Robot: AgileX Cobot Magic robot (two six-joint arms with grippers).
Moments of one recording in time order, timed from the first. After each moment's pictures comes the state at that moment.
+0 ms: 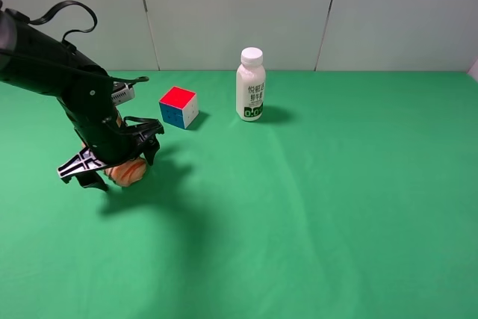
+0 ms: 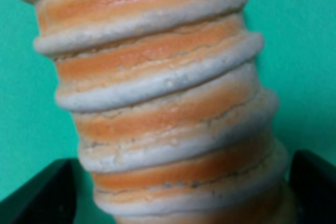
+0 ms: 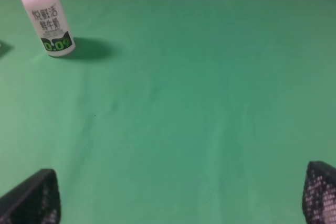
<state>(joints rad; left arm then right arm) -0.48 1.89 -0.89 0.28 0.39 -1.30 0.07 0.00 -0.50 0.10 1.02 -0.09</state>
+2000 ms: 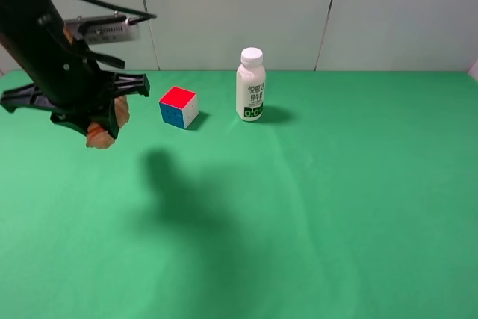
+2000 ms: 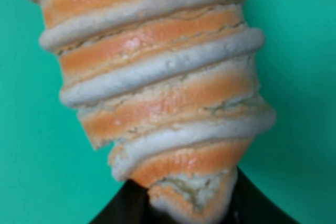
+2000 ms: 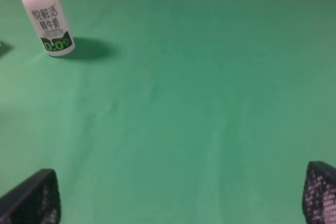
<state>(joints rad) -0.48 1.55 -1.08 0.05 0.88 -0.53 0.07 0.00 -0.50 0.10 1.02 -0.09</state>
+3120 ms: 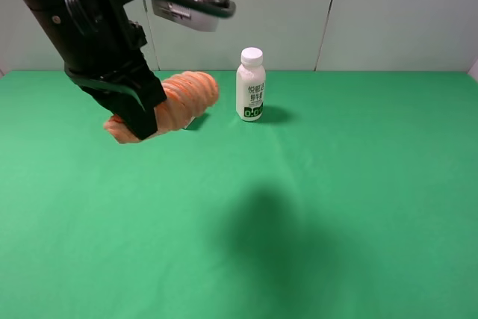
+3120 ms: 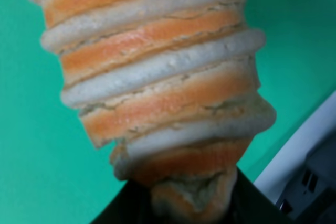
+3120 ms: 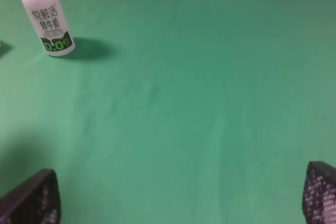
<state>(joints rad) -0.68 1.55 -1.30 -0.11 1.16 0.21 0.07 0.00 -0.50 0.10 1.02 -0.09</state>
